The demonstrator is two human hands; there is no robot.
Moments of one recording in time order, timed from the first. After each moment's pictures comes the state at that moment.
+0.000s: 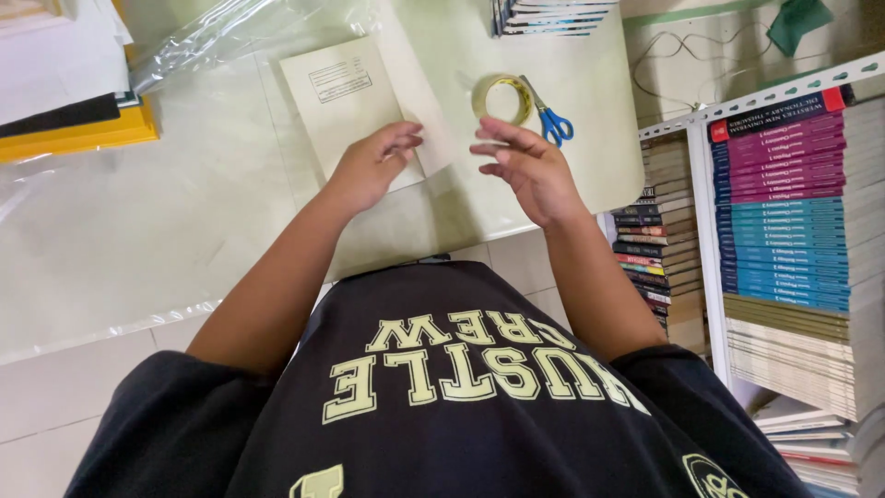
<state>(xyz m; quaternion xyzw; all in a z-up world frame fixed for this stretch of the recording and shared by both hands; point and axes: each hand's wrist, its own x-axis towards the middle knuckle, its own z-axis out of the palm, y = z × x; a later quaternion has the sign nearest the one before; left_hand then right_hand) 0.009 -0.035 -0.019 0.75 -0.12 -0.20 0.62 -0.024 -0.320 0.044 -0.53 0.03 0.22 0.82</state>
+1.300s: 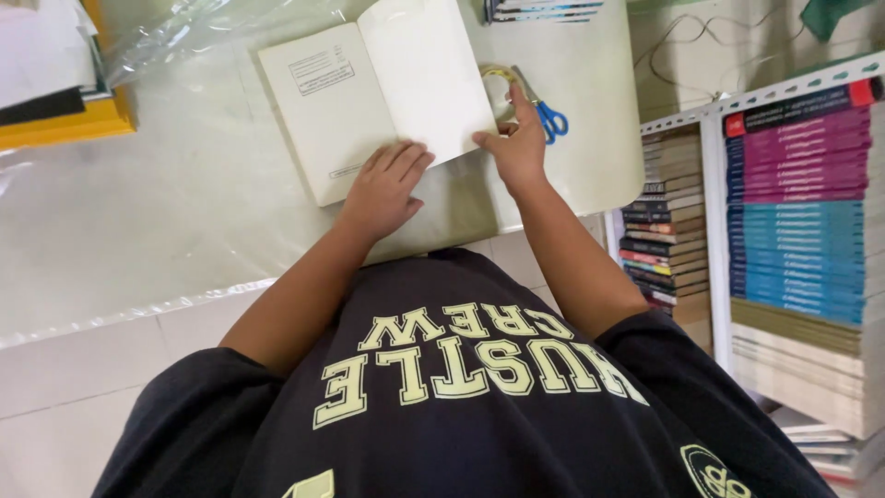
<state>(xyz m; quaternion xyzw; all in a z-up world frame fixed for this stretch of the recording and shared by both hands) -0.029 -0.083 -0.045 0.91 -0.32 0.04 0.24 0.024 -0.340 -0.060 -0.81 0.13 0.01 0.57</state>
